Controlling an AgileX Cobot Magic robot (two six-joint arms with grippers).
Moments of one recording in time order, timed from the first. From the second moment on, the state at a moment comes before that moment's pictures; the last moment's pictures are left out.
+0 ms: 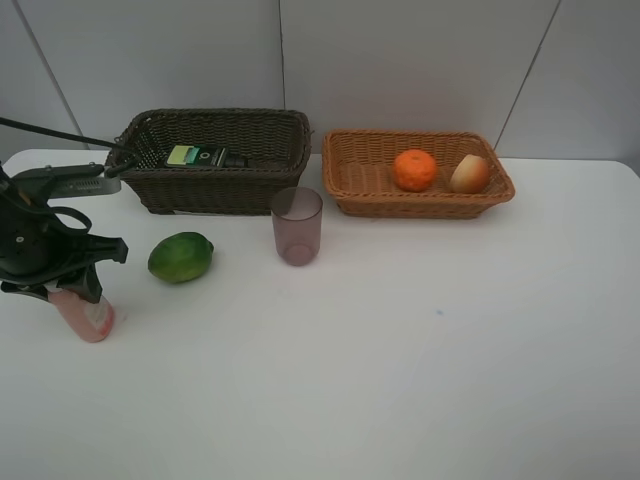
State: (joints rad) left arm -0.11 1.64 -0.71 0.02 0.49 -0.25; right arm -0.01 0.00 -0.53 0.00 1.06 -0.02
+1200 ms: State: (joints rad) left arm -0.11 1.44 -1.13 -0.10 0.69 -0.20; right arm -0.01 0.00 -0.53 0.00 1.06 -0.02
